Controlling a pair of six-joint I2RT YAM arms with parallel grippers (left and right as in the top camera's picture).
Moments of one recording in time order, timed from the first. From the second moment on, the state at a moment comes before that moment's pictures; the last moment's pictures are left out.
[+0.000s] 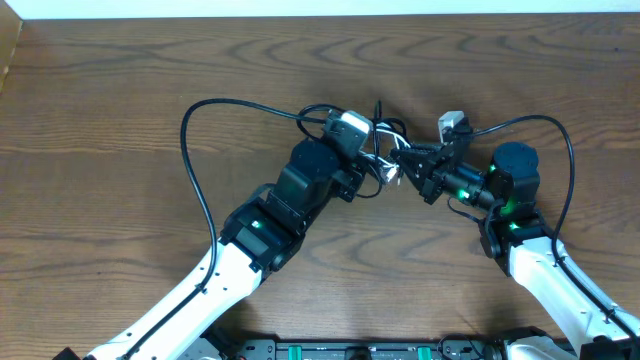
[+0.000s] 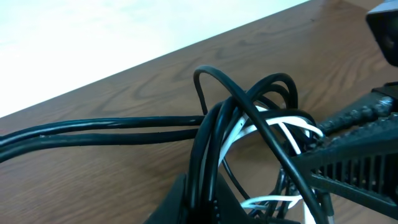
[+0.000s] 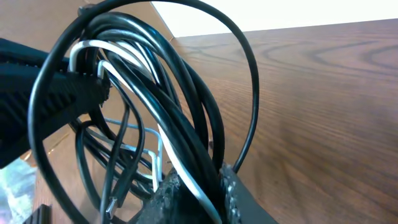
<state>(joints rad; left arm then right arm) -0.70 1.24 0.90 -0.08 -0.14 -0.04 0.20 1.30 0.53 0.49 -0.77 0.35</state>
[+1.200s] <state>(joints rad) -0.69 1.25 0.90 0.01 -0.65 -0.01 0.20 1.30 0.55 0.46 -0.85 0.31</state>
